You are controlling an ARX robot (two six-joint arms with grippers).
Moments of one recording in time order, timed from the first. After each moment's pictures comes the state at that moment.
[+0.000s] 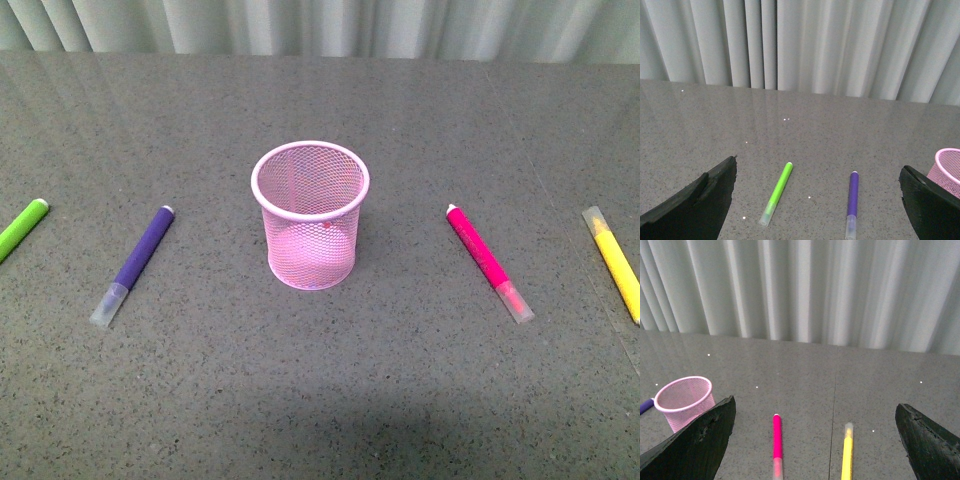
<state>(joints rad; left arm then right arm) 0.00 0.01 0.01 0.00 0.00 0.00 0.00 0.00 0.02 0.00 0.00 0.00</state>
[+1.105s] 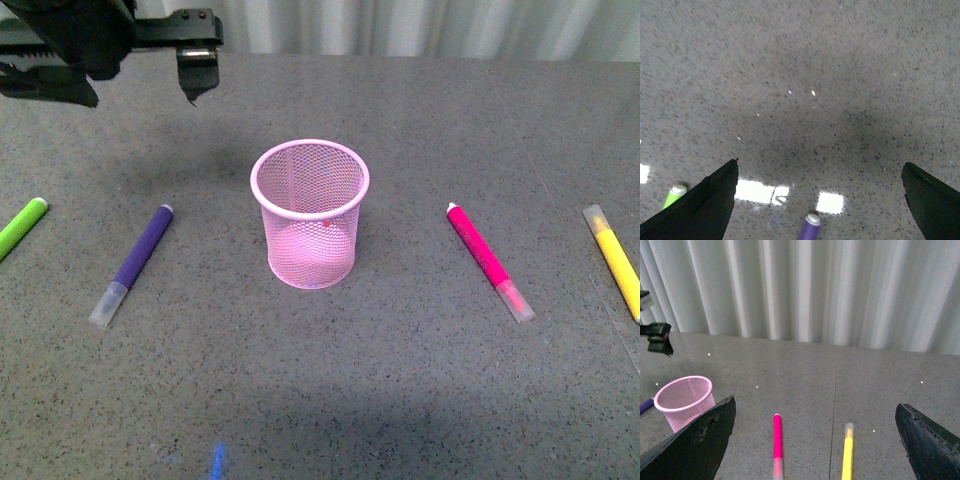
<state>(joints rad) -0.25 2.07 1.42 -0.23 -0.18 -0.28 0.00 0.00 0.02 0.00 0.00 0.00</state>
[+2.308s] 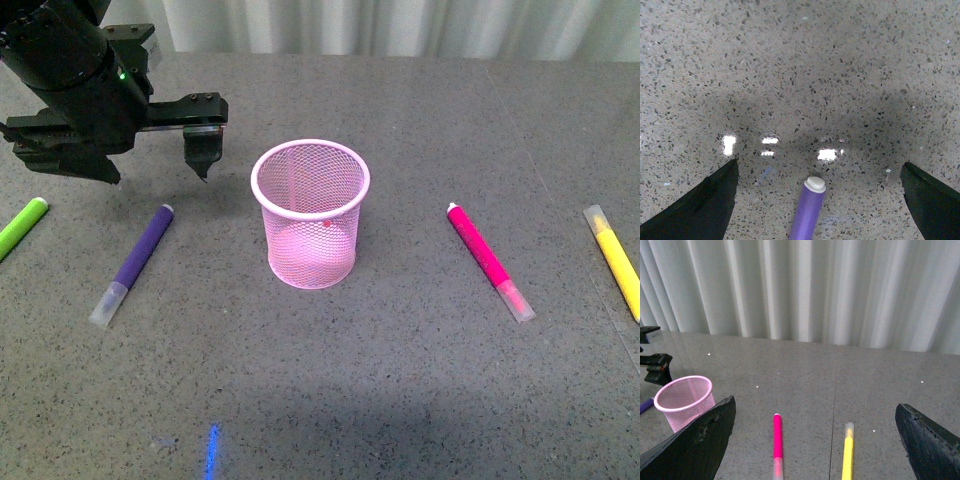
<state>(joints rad) -0.22 2.17 1.43 -0.35 -0.02 -0.22 0.00 0.00 0.02 0.00 0.00 0.00</state>
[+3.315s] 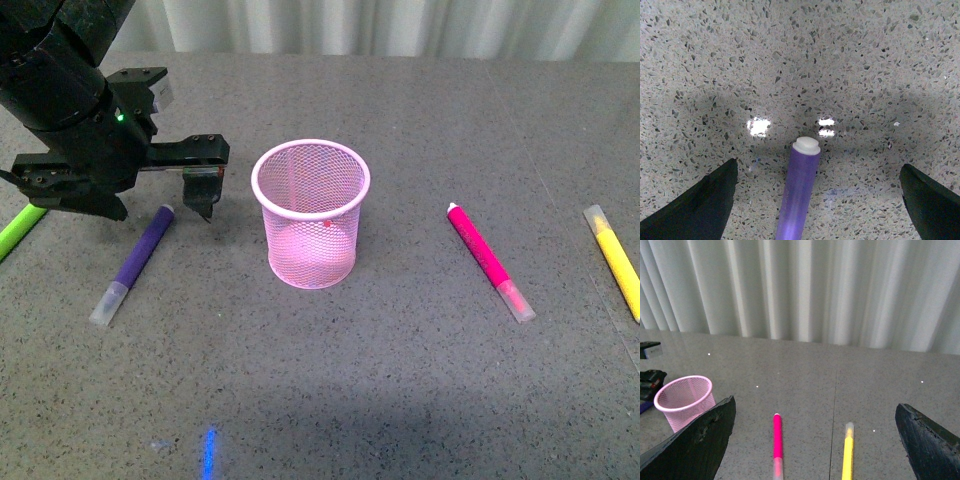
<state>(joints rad) -0.21 2.17 1.36 -0.35 0.05 -0.16 0.00 0.00 0.02 0.00 0.00 0.00</state>
